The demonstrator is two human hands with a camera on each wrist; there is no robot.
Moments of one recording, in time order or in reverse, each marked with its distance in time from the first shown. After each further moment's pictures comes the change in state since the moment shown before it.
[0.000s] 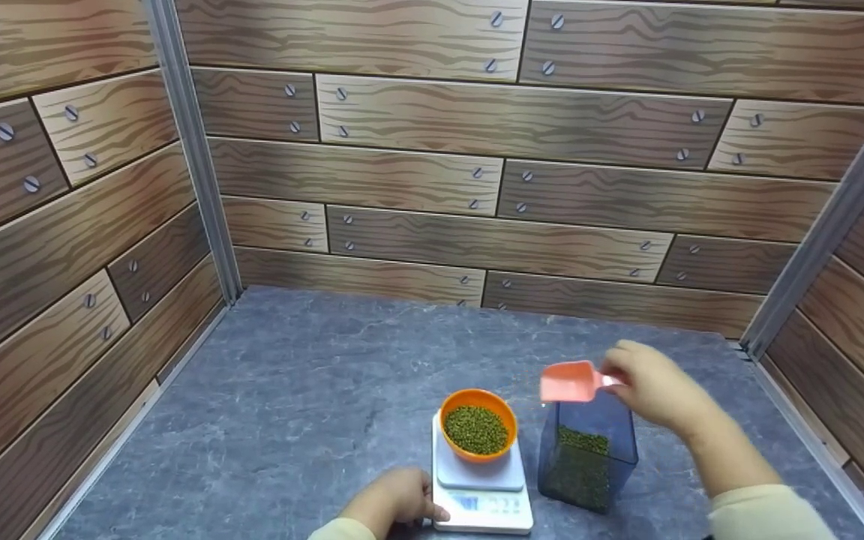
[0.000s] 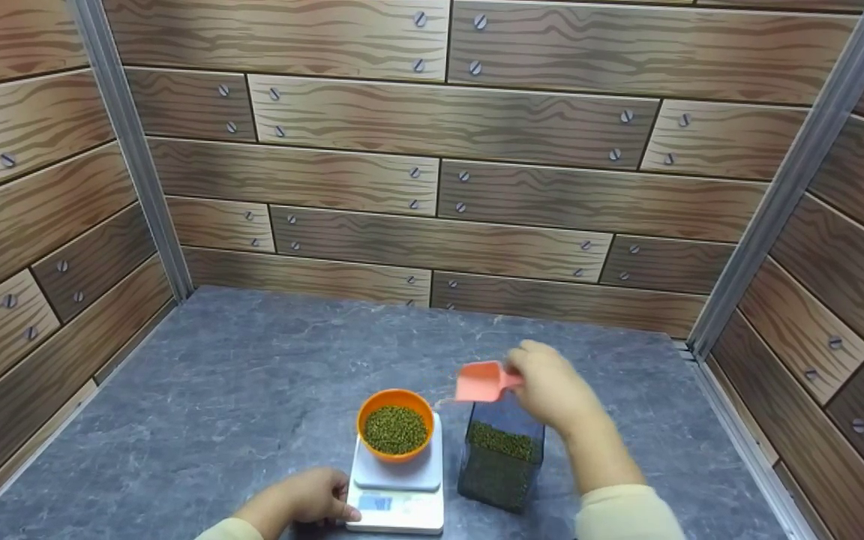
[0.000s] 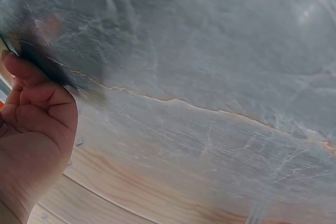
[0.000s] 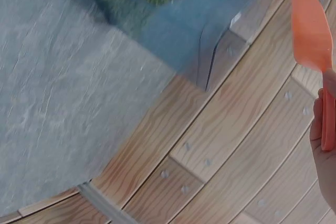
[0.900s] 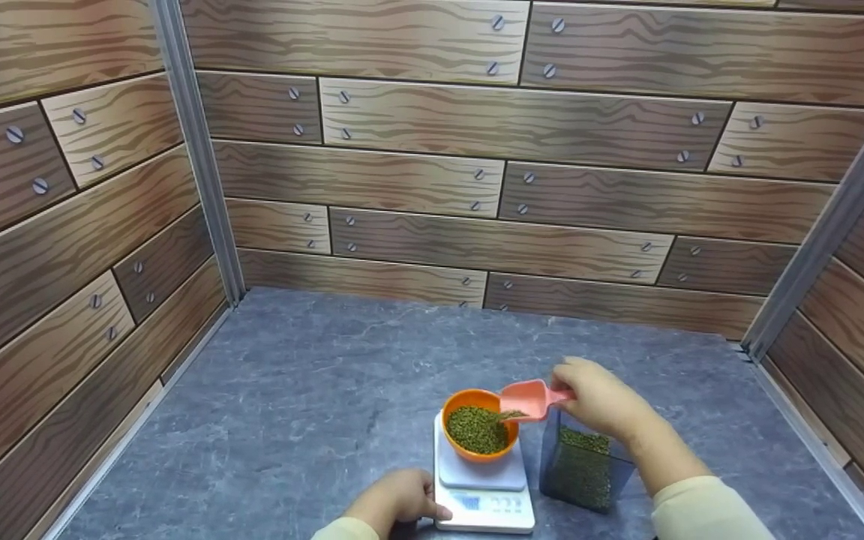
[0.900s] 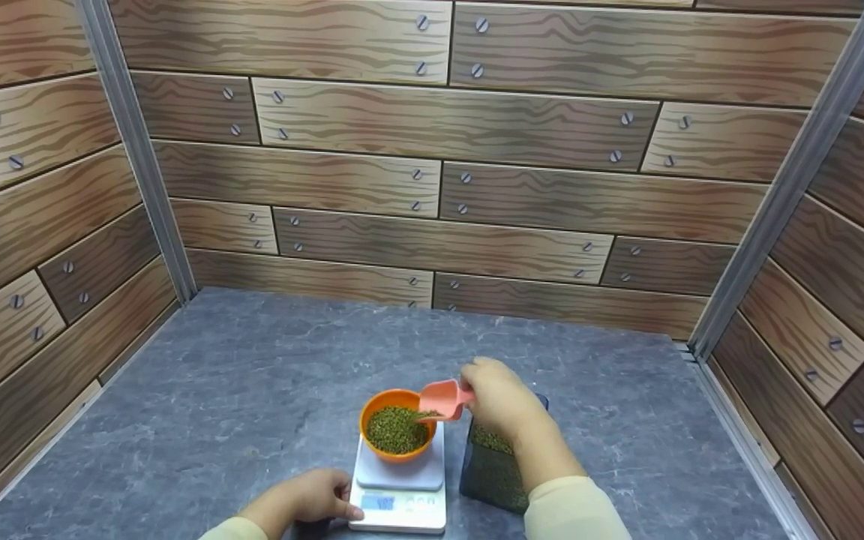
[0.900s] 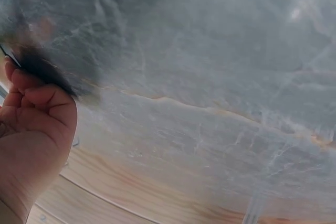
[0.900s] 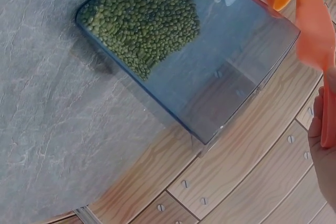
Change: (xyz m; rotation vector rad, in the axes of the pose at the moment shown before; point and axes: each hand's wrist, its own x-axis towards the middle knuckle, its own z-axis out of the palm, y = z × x) left_hand 0.002 -0.004 0.003 -0.001 0.015 0.013; right_hand 0.019 -0.034 0.041 0.090 -0.157 0.059
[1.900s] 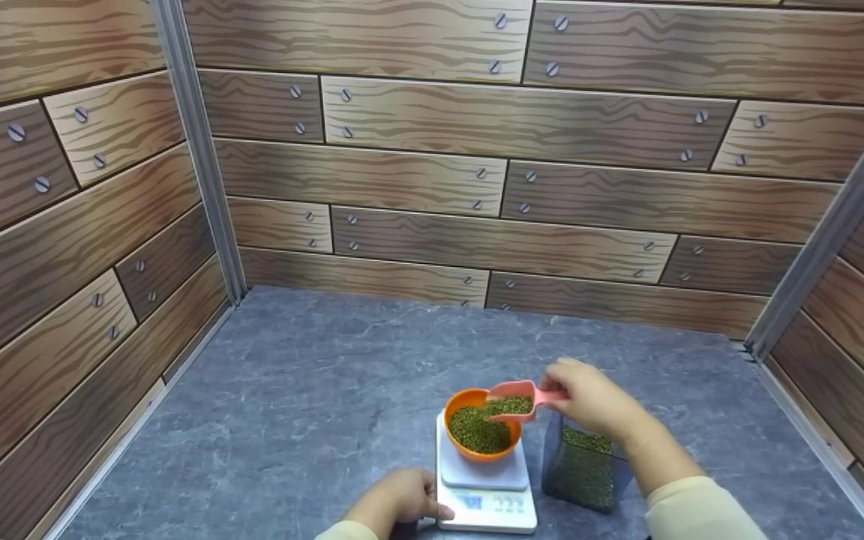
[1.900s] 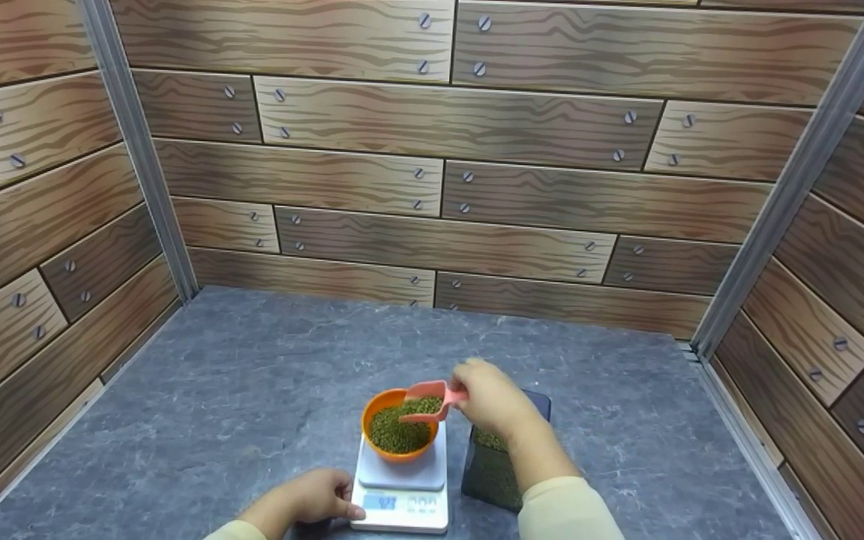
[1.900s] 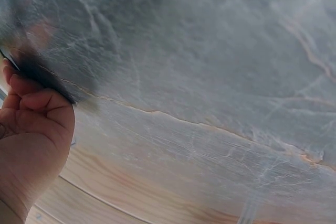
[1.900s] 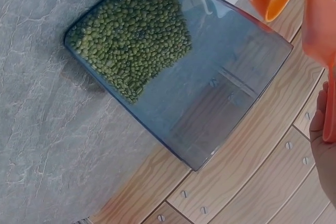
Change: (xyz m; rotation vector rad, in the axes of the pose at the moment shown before) left_hand -0.003 -0.001 -0.001 -0.019 0.013 0.022; right_hand 0.005 -0.005 0.008 0.130 -0.030 0.044
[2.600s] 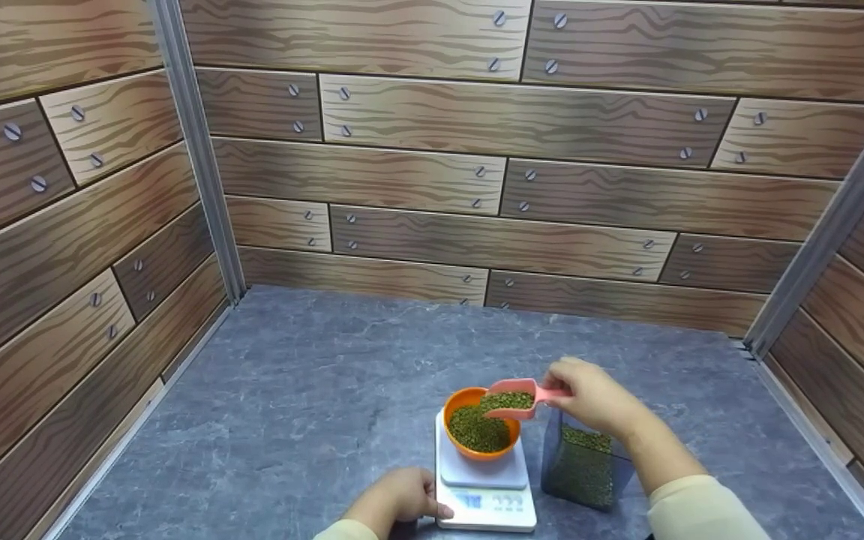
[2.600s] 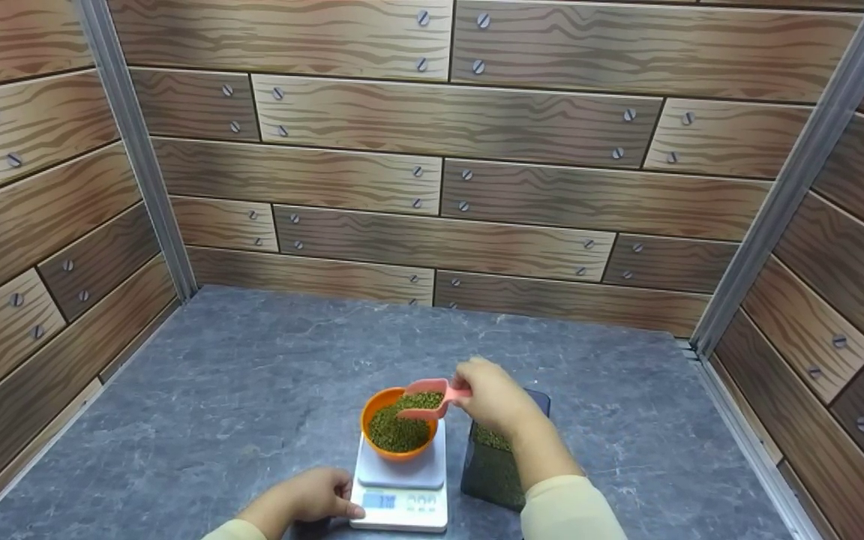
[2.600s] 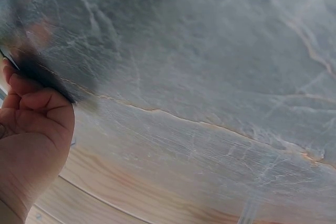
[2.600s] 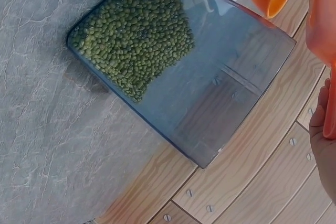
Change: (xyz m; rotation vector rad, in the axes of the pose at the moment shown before) left_hand -0.001 0.001 0.001 -0.004 0.014 0.005; right_hand -0.003 0.004 0.000 0.079 0.014 0.032
